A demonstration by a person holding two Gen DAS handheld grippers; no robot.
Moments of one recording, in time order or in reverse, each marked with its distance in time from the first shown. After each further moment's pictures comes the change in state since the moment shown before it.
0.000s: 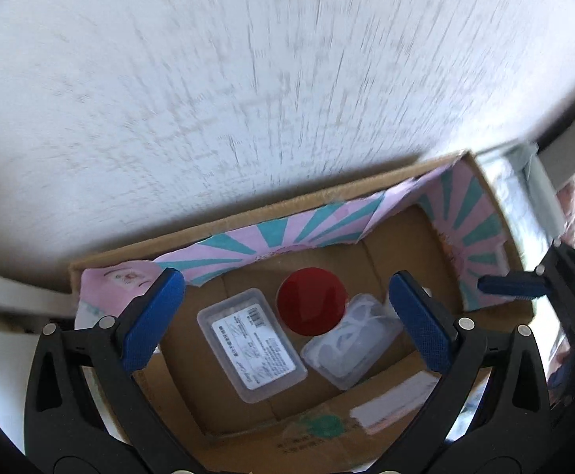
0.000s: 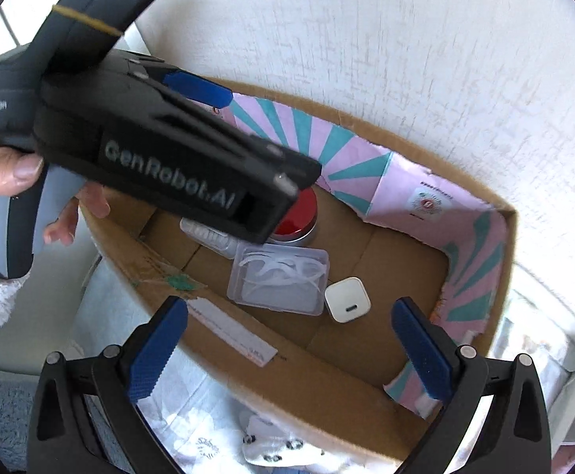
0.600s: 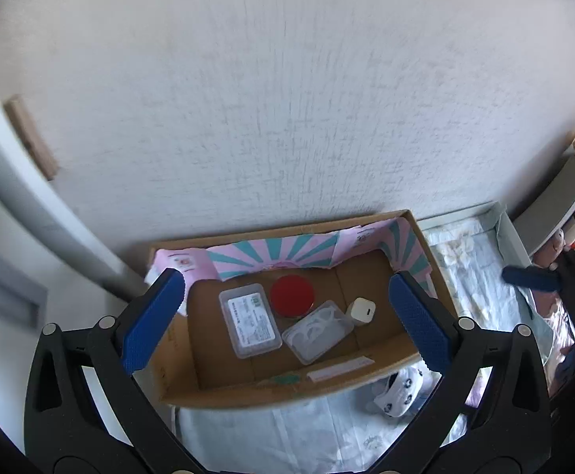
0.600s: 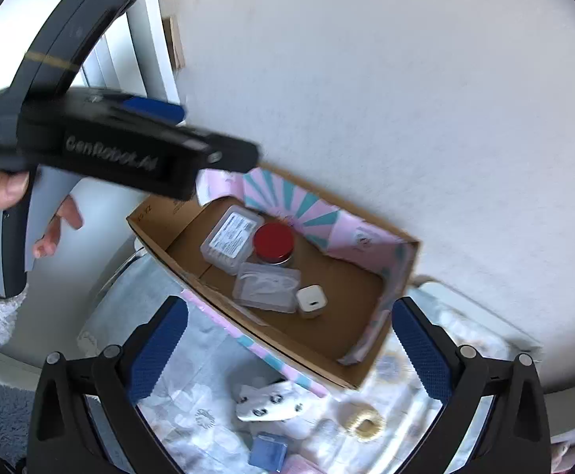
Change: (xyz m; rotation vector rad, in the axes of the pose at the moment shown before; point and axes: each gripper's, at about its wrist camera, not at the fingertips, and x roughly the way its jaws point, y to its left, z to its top) left arm -0.124 0.020 -0.024 -0.099 -0.244 0.098; right arm -0.097 0.023 0.019 -0.054 -0.233 -0.114
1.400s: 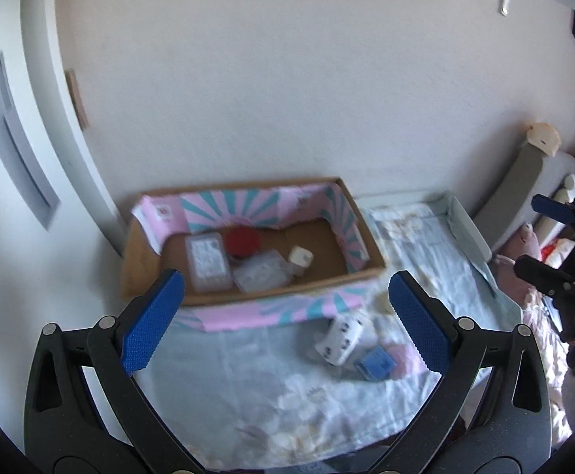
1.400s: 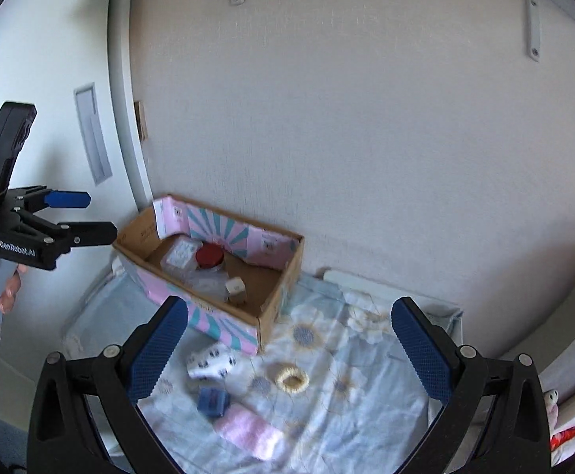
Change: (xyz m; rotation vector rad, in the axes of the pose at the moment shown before) left arm -0.082 -0.060 -0.096 -0.029 -0.085 -0.018; right arm -0.121 -0.042 -0.100 0.110 -0.246 -0.176
